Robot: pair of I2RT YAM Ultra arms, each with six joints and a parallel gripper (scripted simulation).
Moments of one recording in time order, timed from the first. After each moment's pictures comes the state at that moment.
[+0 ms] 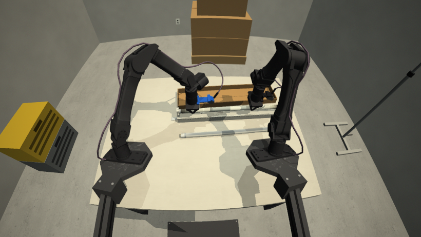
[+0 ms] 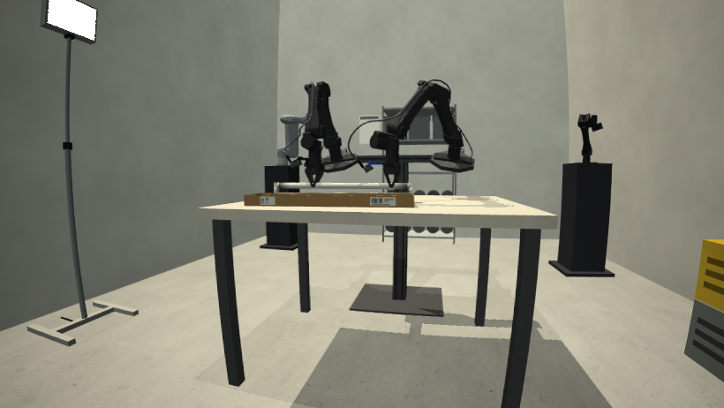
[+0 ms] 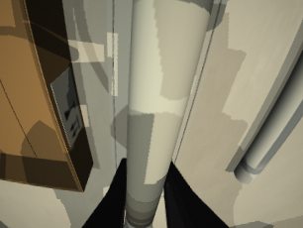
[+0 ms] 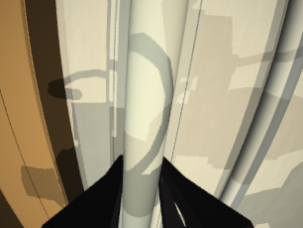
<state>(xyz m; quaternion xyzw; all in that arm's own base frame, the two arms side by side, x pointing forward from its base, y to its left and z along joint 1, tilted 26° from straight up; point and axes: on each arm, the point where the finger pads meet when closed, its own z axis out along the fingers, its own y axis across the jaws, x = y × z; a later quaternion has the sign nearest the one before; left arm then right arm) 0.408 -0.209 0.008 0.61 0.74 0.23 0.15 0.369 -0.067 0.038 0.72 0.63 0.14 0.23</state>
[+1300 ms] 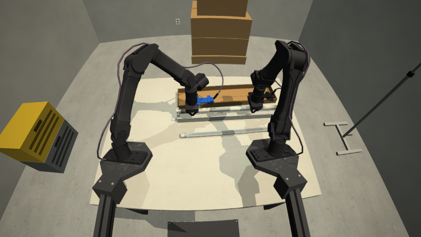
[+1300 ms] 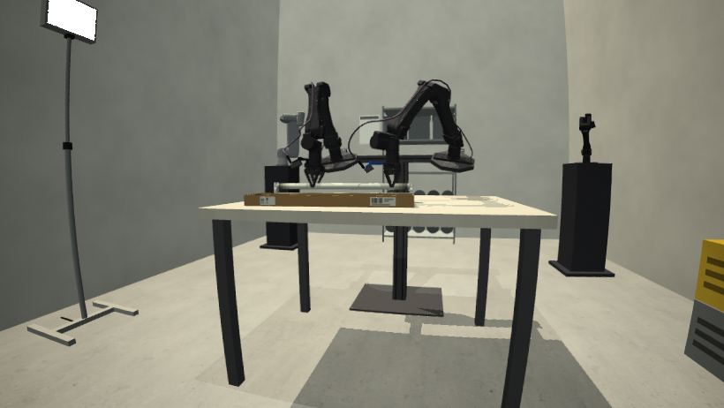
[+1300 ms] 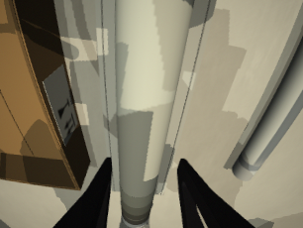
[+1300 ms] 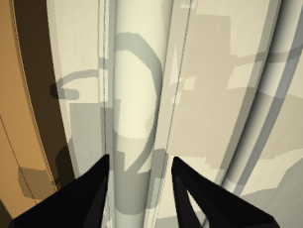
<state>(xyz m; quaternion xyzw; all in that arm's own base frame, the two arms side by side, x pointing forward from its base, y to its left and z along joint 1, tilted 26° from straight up) 0.404 -0.208 0.007 0.62 0.74 0.23 0.14 0.365 -0.068 0.034 0.73 0.63 0.13 0.23</state>
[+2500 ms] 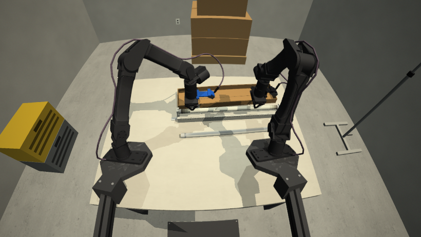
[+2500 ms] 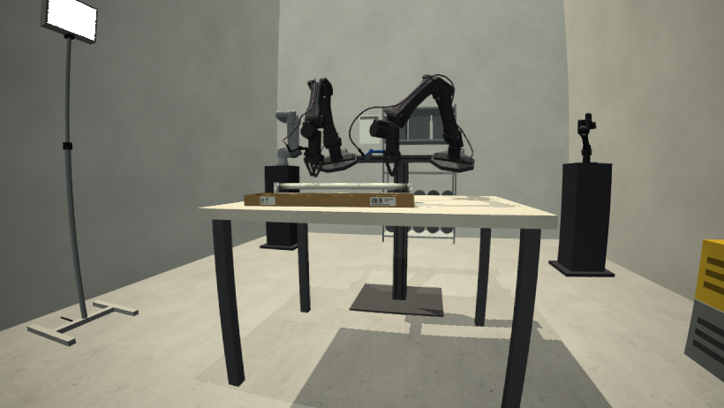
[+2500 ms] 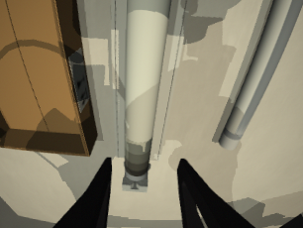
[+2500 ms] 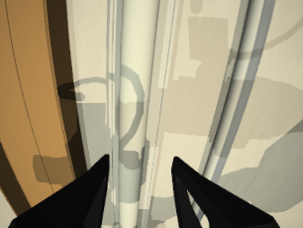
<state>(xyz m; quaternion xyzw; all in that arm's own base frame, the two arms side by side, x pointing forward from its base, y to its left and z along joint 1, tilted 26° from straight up) 0.380 -0.217 0.050 0.62 0.74 0.23 0.14 0.339 -0.063 0.076 0.73 0.63 0.14 0.23</state>
